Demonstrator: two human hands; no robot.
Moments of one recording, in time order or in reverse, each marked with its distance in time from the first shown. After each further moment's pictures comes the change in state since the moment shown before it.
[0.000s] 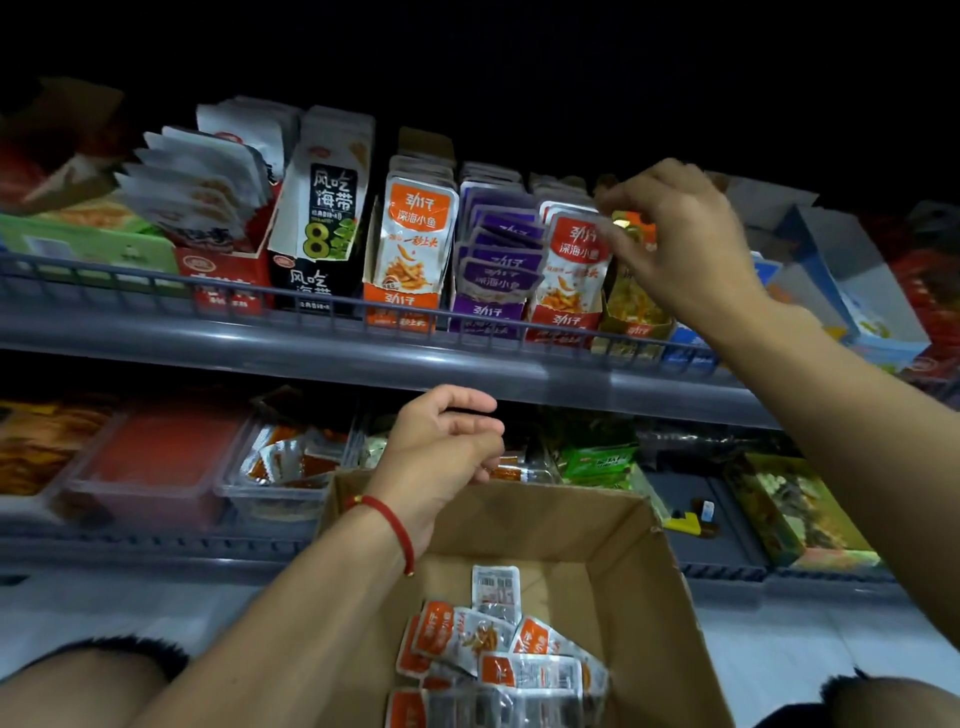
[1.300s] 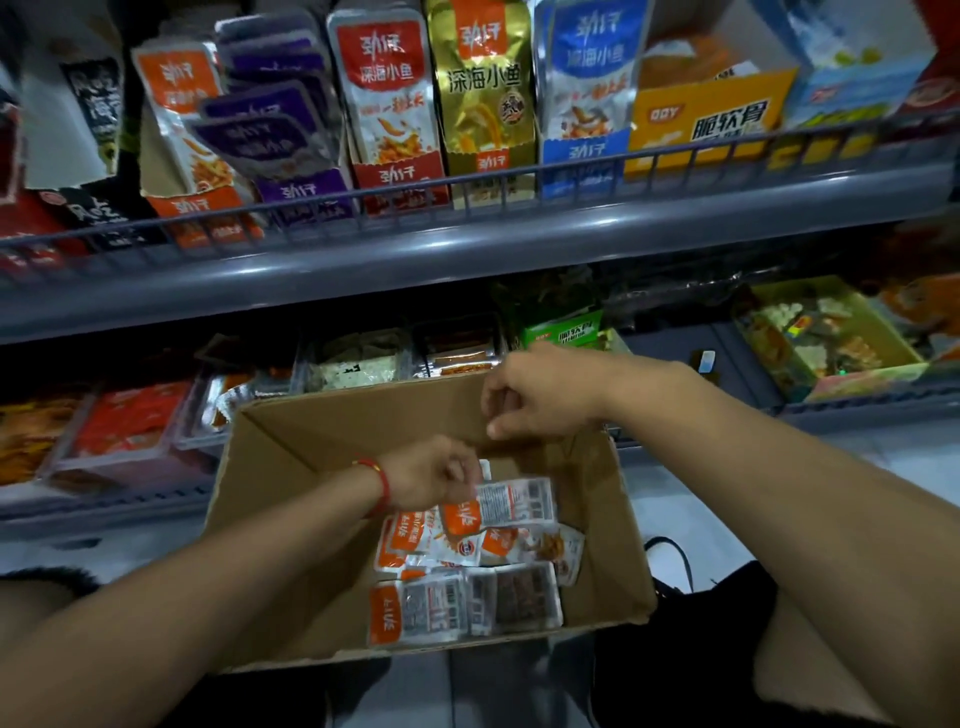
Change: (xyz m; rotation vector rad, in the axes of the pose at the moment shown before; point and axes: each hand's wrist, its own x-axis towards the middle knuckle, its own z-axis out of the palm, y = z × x) left_hand 0.050 -0.150 0.052 1.065 -0.731 -0.149; right_hand -0.186 -0.016 0.049 0.520 -1.096 0.013
